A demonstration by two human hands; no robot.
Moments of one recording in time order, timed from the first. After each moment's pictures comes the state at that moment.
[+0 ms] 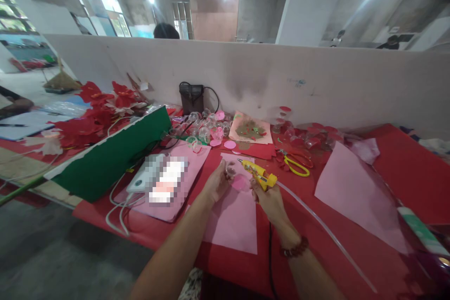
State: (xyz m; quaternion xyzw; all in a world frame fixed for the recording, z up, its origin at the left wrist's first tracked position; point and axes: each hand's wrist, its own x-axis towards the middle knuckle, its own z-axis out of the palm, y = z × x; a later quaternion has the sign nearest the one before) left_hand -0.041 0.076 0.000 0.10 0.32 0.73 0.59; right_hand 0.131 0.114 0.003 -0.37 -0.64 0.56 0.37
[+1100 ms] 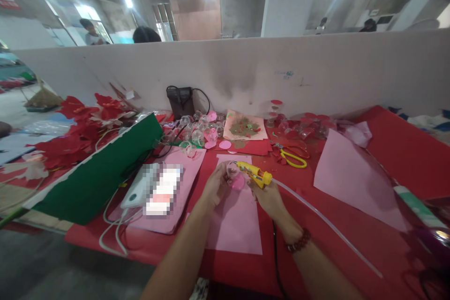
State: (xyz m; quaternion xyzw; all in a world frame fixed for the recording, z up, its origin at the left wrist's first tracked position) left_hand -0.040 0.081 -0.008 0.17 0.36 0.72 0.57; right_hand 0.129 0.116 0.007 -0.44 -0.67 0.50 0.34
